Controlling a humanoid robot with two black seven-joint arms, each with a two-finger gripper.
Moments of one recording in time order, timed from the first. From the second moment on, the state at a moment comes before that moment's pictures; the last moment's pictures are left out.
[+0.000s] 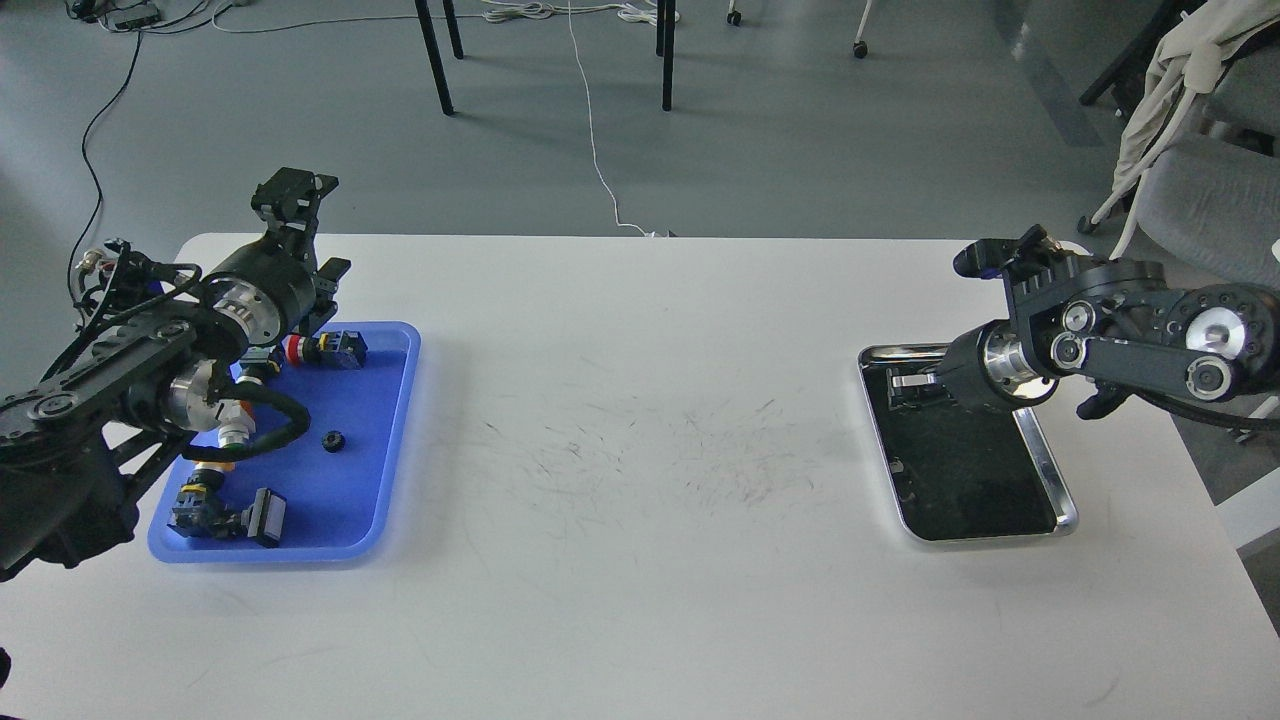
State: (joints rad) left arm -0.70 0.51 -0.65 -0.95 0.39 0.07 -0.10; right arm 1.35 -0.52 -0.54 1.05 -0.75 0.39 -0.11
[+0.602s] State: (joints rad) left arm -0.70 0.51 -0.65 -0.94 0.39 0.07 -0.10; right arm 1.26 -0.50 -0.51 1.00 -0.75 0.38 -0.11
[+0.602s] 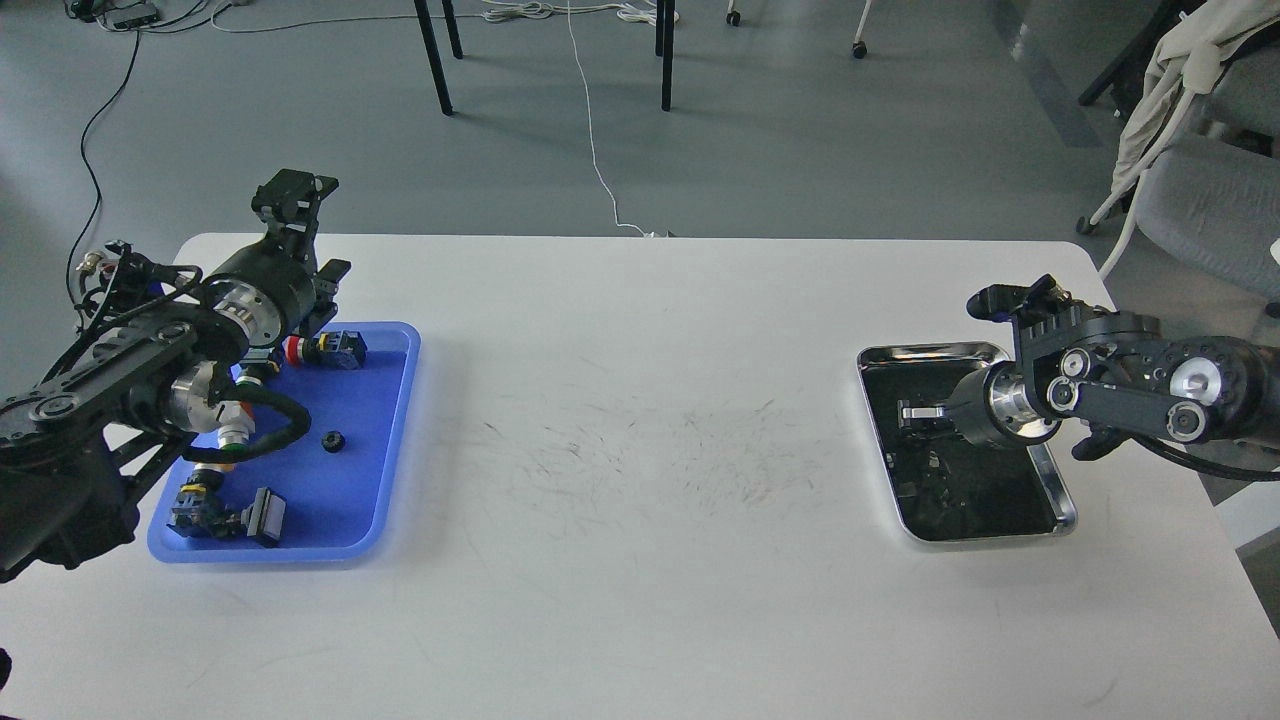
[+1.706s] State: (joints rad) left arm -0.70 0.50 -0.65 -0.94 0.39 0.08 -0.10; right arm 1.25 -0.49 -0.49 0.91 -0.75 0.36 -0.11
